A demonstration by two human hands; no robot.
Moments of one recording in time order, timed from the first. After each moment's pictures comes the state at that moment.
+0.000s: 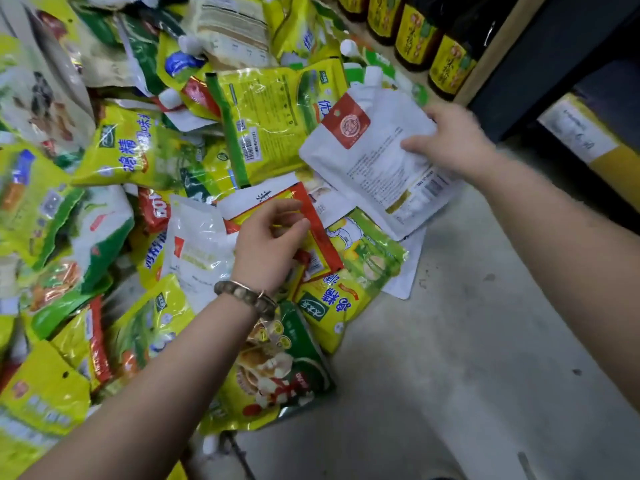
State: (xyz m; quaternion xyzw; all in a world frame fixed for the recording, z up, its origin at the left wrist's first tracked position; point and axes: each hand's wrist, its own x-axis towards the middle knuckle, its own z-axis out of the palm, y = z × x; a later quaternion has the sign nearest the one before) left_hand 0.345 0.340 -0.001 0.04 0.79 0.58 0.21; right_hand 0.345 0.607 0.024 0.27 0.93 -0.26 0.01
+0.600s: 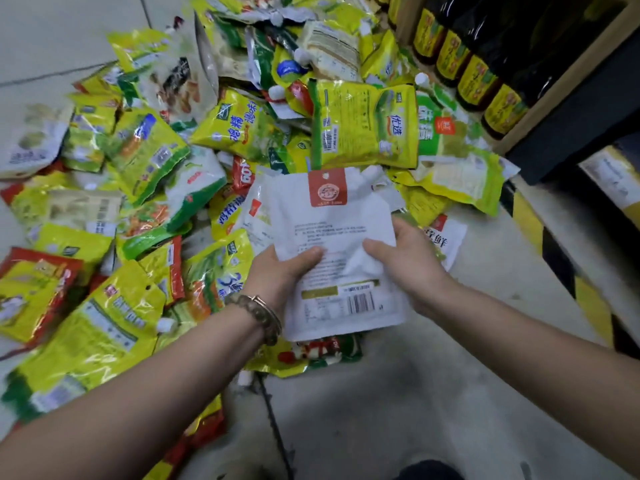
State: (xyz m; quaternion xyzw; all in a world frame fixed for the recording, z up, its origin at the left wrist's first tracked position) left_hand 0.405 0.252 0.008 -0.19 0.61 0.72 0.28; right_hand 0.440 0.418 0.030 0.26 0.75 -0.60 0.06
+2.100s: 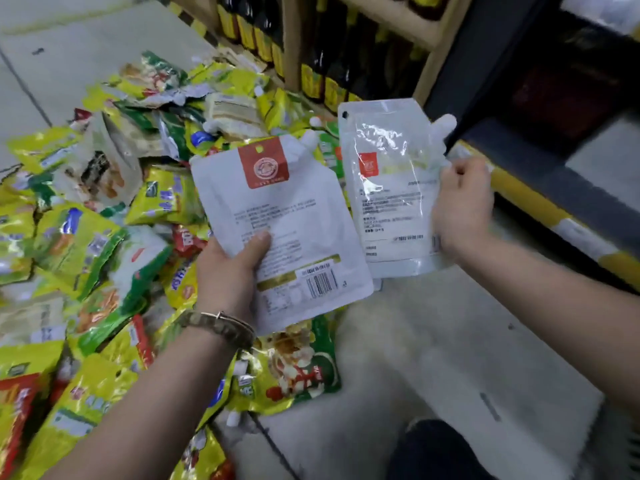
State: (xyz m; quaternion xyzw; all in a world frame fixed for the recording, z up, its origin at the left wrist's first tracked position) left_hand 0.391 0.267 0.096 -0.03 0.64 0.75 0.18; right_hand 0.475 0.497 0.133 0.43 0.76 -0.37 -0.31
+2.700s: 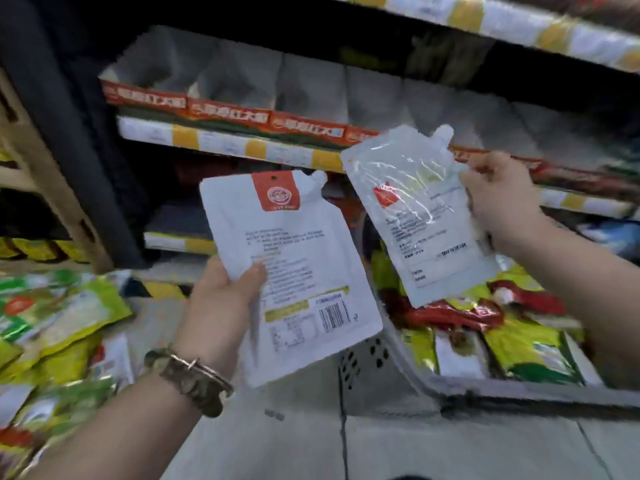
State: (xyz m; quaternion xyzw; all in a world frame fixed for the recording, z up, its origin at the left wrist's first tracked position) left_hand 0.653 0.470 0.276 0.33 0.52 0.63 0.47; right_hand 0.907 0.606 0.361 0.63 0.62 -0.17 -0.43
